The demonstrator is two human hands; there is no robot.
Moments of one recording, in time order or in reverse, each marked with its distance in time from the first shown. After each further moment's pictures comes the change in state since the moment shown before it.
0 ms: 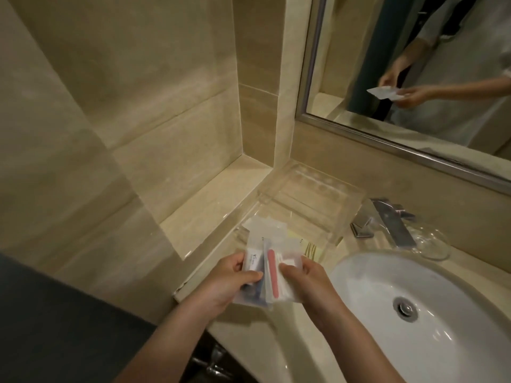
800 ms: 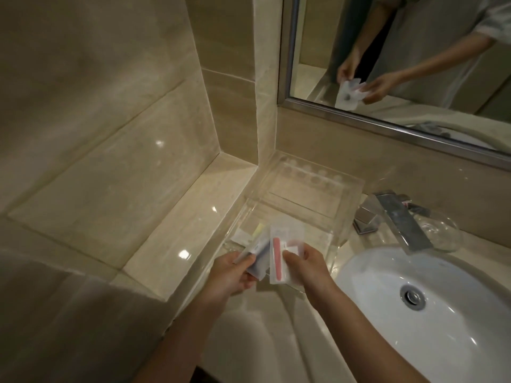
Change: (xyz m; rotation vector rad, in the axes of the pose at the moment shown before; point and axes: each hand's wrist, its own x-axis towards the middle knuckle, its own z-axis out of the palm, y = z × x) left_hand 0.121 -0.002 -0.009 -0.100 0.104 -0.134; right_hand 0.103 0.004 -0.003 0.006 0.246 0.085
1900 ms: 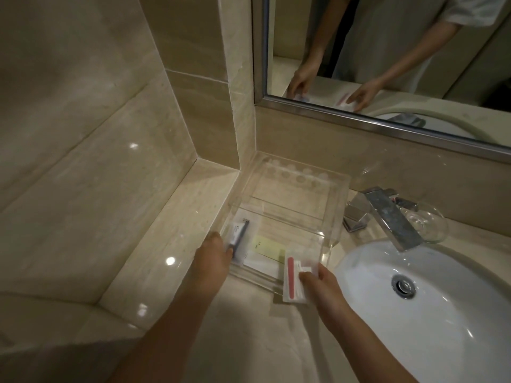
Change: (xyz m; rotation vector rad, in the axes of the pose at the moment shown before) left_hand 0.076 0.026 -0.004 1.044 0.242 0.387; right_hand 0.017 0.043 -0.034 0.064 0.093 0.200
